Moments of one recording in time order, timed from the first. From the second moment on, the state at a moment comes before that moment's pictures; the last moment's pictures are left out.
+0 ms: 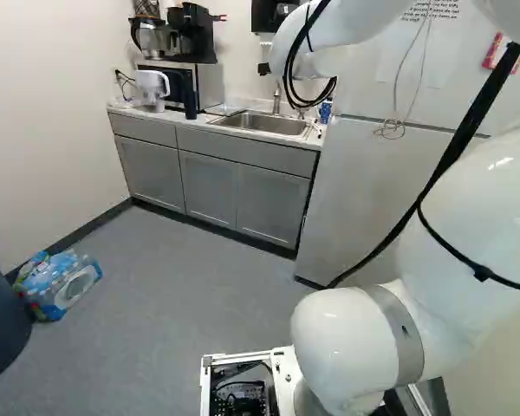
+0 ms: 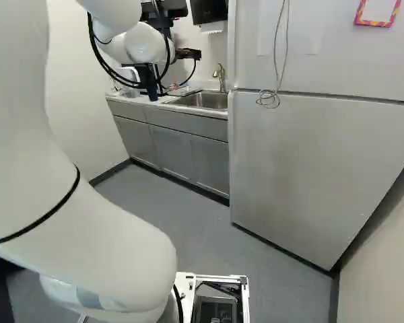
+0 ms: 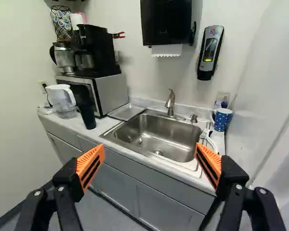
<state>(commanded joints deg) 0.5 6.0 -57.9 0.0 18.8 0.0</state>
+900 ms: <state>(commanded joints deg) 0.5 6.0 -57.9 0.0 18.8 0.0</state>
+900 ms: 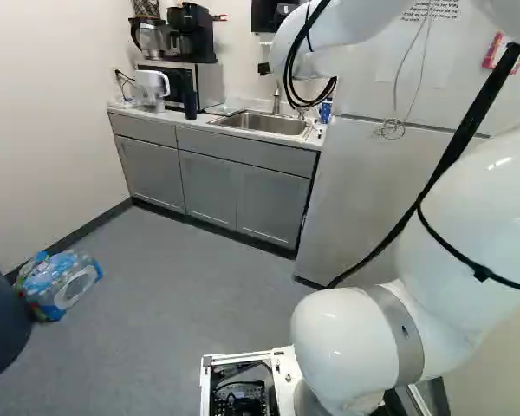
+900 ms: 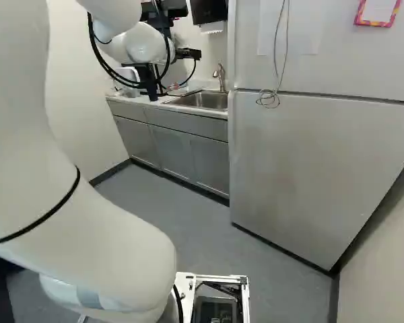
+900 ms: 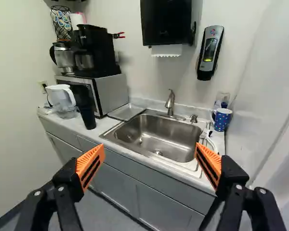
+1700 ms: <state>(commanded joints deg) 0.5 6.0 -57.9 0.0 18.8 0.0</state>
